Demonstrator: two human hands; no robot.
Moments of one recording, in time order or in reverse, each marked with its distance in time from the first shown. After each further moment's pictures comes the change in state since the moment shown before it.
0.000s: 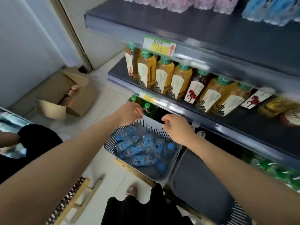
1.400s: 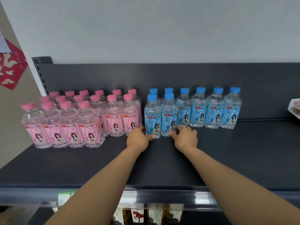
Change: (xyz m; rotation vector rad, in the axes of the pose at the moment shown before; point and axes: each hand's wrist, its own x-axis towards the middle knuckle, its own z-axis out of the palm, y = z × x) left_hand 0.160 0.338 -0.044 -0.159 0.288 0.409; right_hand 0.051 0.117 -0.304 0.107 0.826 0.644
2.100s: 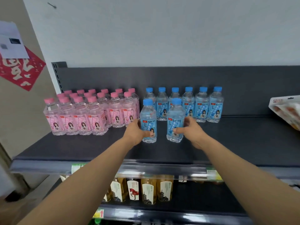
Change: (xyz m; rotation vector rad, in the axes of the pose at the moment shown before) left_hand -0.084 0.035 -0.027 -0.239 -0.092 0.010; right_hand -0.057 0.037 -0.077 0.765 -0.268 0.001
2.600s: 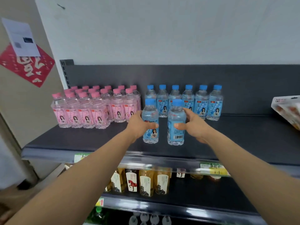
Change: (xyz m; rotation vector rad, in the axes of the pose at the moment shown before) left_hand -0.028 0.028 0.012 -0.073 0.070 0.046; right_hand -0.028 -0.020 -0.025 -0.010 -0.200 -0.096
